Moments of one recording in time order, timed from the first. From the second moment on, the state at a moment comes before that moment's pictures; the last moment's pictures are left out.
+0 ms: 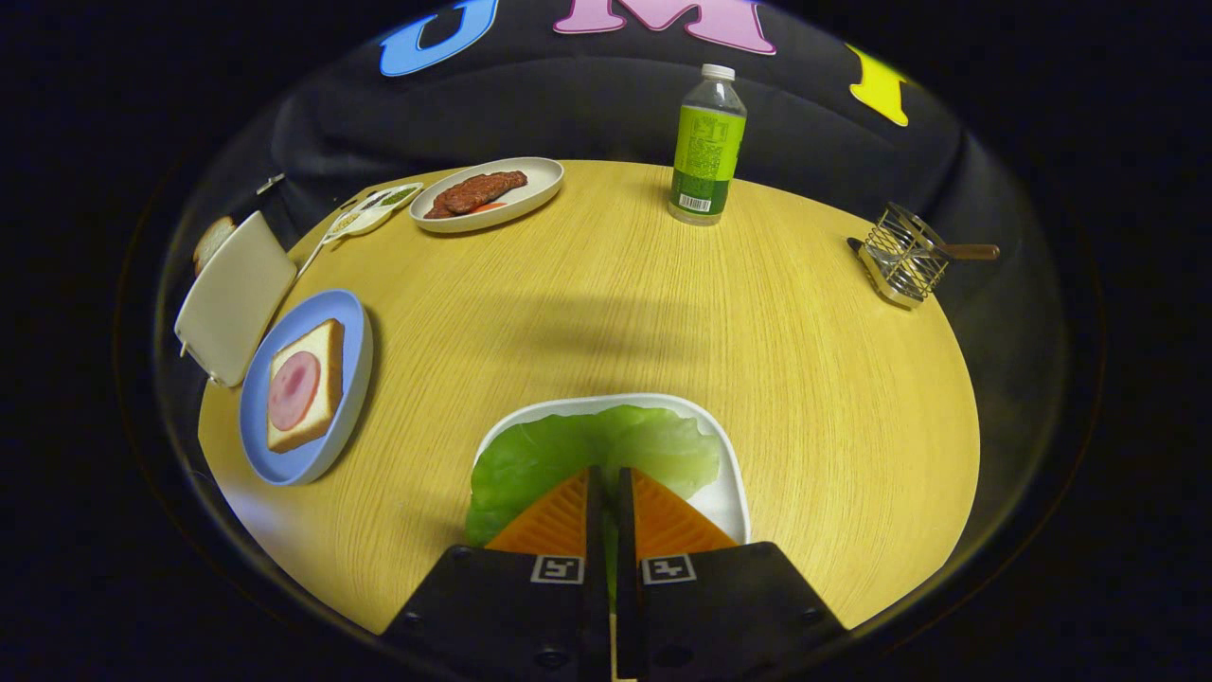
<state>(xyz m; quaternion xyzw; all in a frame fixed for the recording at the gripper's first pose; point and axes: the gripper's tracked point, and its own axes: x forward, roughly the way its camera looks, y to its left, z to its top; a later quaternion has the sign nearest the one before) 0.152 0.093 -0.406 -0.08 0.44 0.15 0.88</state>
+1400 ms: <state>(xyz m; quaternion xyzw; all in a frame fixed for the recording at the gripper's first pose) 0.127 0.232 -0.226 -0.07 0.36 0.29 0.88</state>
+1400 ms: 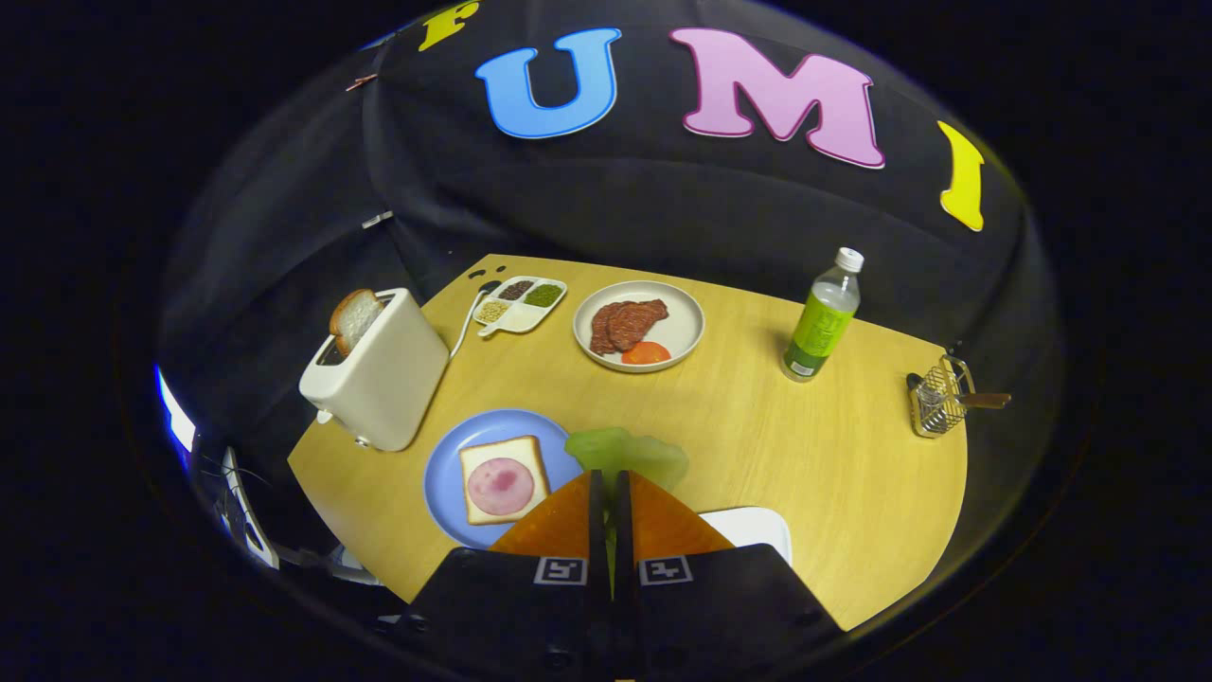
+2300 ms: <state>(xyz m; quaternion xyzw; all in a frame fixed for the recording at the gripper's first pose) 0.099 0.376 -0.318 -0.11 0.44 0.37 0.81</state>
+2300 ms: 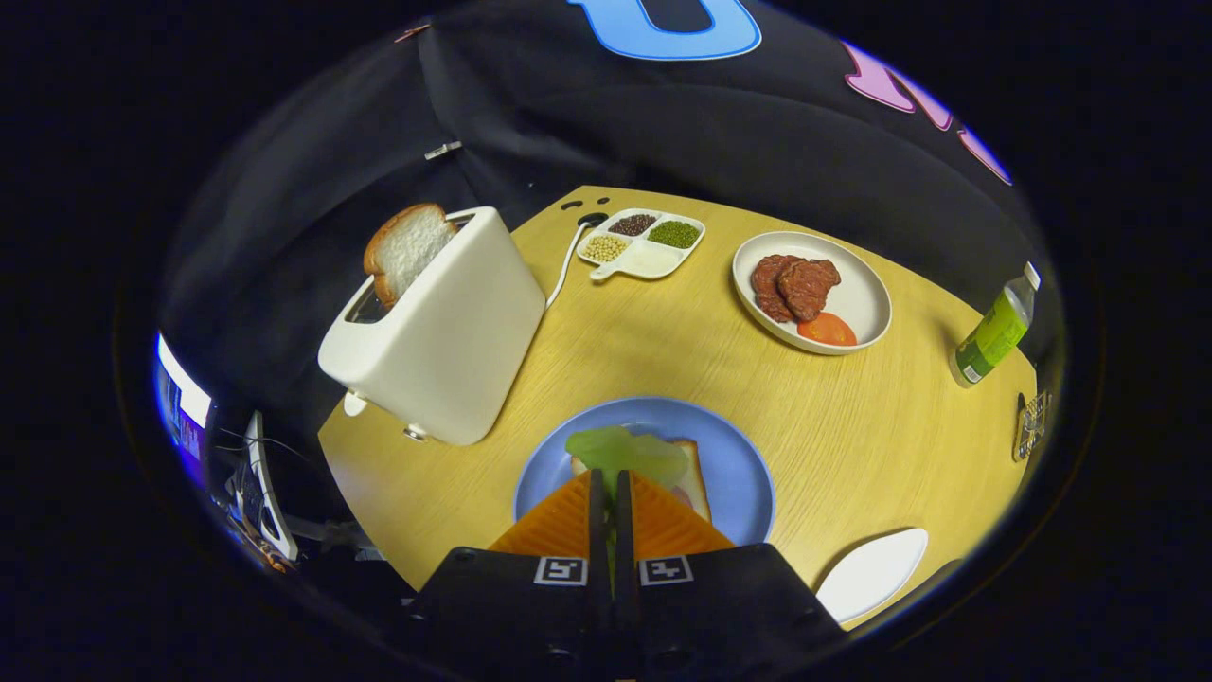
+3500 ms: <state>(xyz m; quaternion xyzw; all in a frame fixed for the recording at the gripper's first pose) 0.099 0.384 -0.283 -0.13 0.39 0.38 0.83</state>
